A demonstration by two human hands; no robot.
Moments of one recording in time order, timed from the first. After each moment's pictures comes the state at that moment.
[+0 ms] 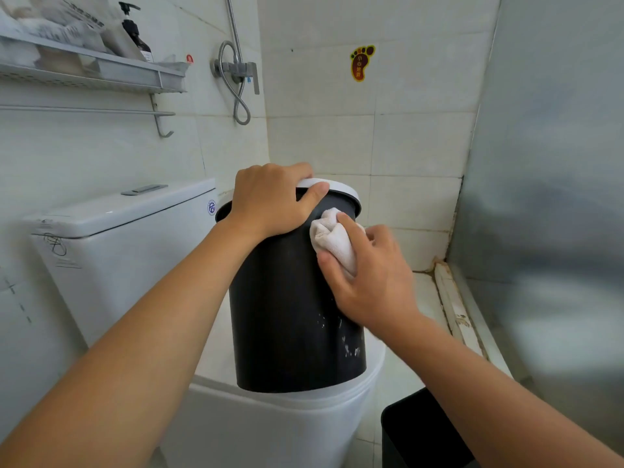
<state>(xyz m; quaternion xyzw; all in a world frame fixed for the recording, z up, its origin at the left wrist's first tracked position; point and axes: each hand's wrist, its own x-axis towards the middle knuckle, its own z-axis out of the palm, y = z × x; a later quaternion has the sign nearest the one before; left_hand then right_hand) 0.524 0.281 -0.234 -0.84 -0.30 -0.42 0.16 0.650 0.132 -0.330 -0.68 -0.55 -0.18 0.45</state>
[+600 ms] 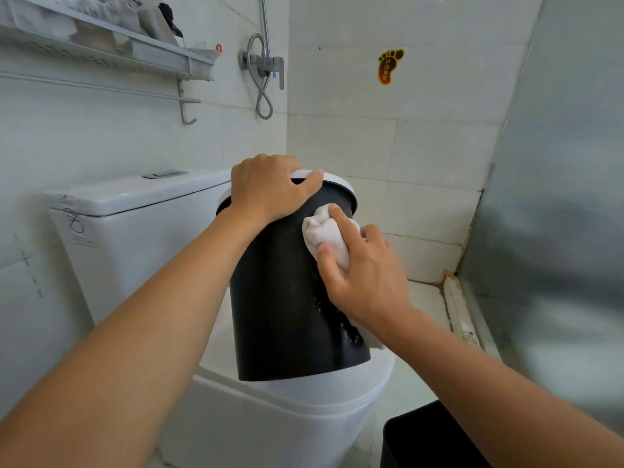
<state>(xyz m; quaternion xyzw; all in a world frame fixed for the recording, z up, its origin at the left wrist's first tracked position) 0.508 0.314 -0.234 -0.79 -0.40 -0.44 0.11 0.630 0.164 -0.324 -0.67 -0.60 -0.16 0.41</state>
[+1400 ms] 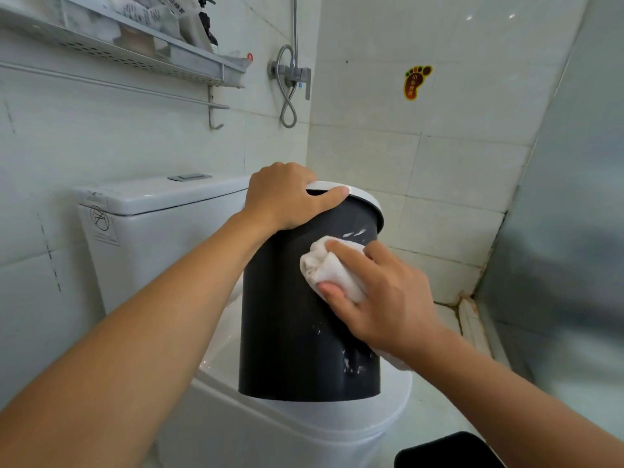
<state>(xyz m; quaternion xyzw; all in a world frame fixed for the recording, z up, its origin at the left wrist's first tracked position) 0.491 0.329 -0.233 -0.81 -0.39 -0.42 0.08 0.632 0.161 -0.318 -0.55 -0.71 -0.28 0.34</state>
